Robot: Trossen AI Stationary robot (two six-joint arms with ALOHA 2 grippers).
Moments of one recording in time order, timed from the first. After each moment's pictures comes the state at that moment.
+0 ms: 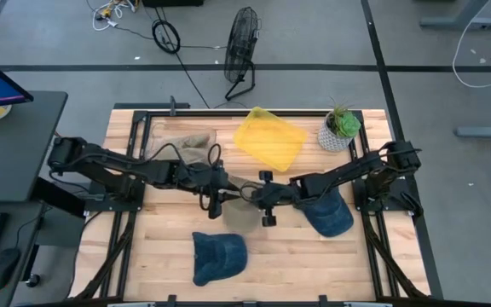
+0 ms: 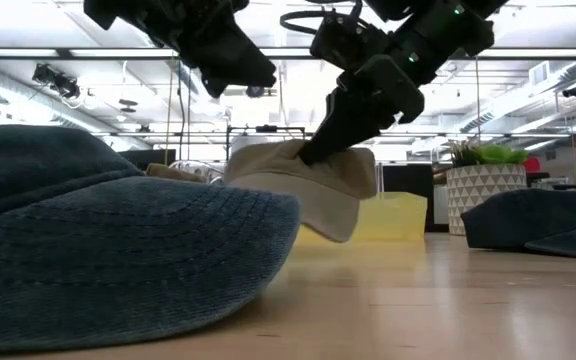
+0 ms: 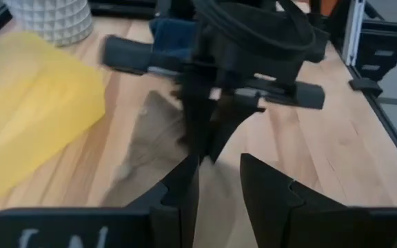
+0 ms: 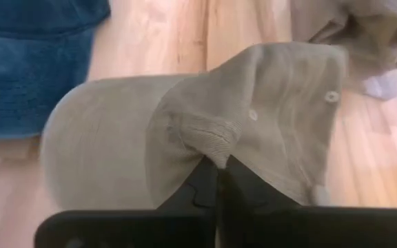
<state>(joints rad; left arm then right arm) -0.11 1.39 0.84 0.05 -0.07 -0.14 0.19 1.72 0.99 -0.03 0.23 -0.08</state>
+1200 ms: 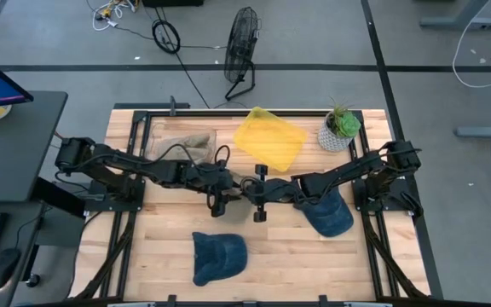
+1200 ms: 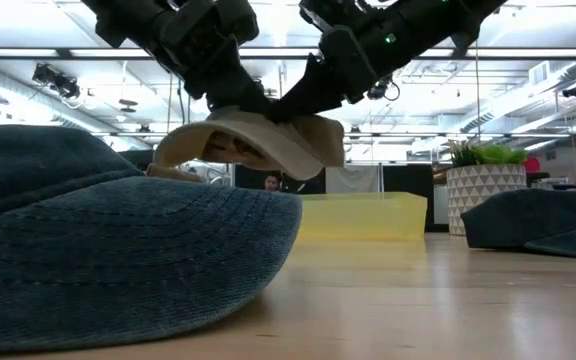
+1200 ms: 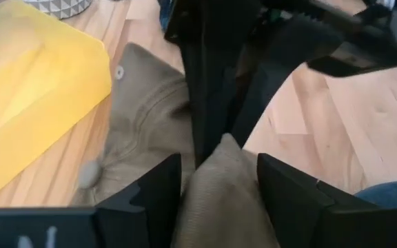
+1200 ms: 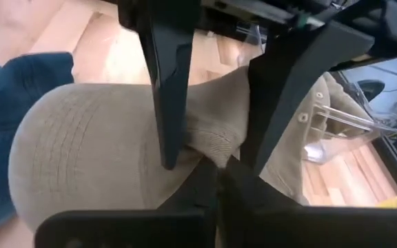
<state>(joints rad) -0.07 1.47 0.84 0.03 -0.05 -0.07 0.18 1.72 1.00 0.21 0.33 -0.17</state>
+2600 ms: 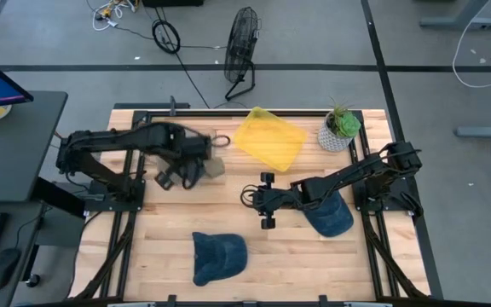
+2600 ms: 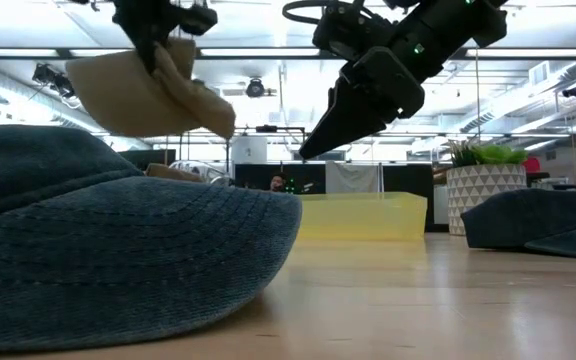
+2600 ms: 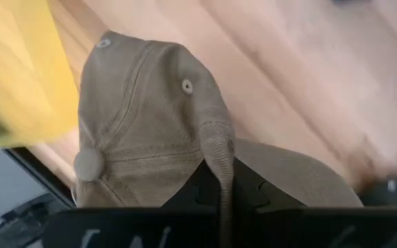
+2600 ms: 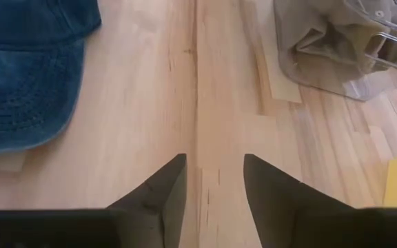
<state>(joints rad) 0.05 1.47 1.54 -1.44 -0.11 0.83 0.23 1.72 1.00 -0.03 0.32 -0.04</state>
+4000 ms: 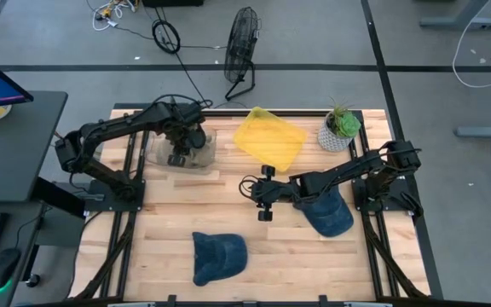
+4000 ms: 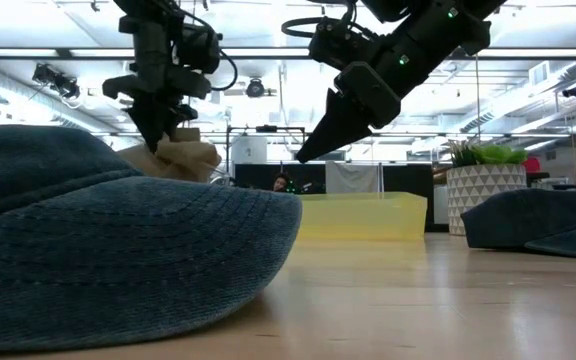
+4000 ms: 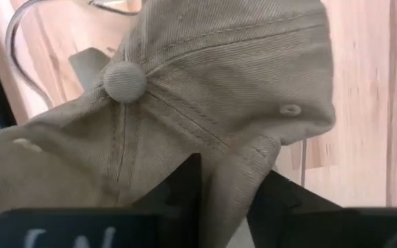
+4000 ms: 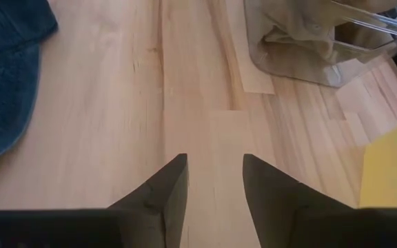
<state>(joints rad) 0.52 1.47 1.17 -1.10 -0.01 0.71 0.17 1.72 1.00 -0.02 0.33 -0.01</state>
